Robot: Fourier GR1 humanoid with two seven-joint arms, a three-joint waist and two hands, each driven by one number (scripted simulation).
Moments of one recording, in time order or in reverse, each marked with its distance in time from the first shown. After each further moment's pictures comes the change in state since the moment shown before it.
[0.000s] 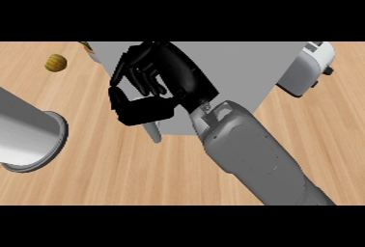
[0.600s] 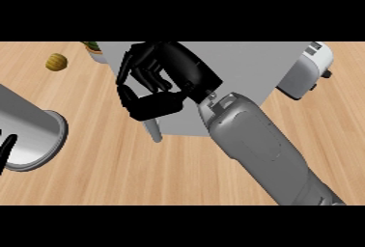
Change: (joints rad) left arm -0.155 -0.059 -0.122 0.043 -0.090 0.103 0.043; right arm -0.019 -0.034 -0.017 0.073 -0.038 0.129 -0.150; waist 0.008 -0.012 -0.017
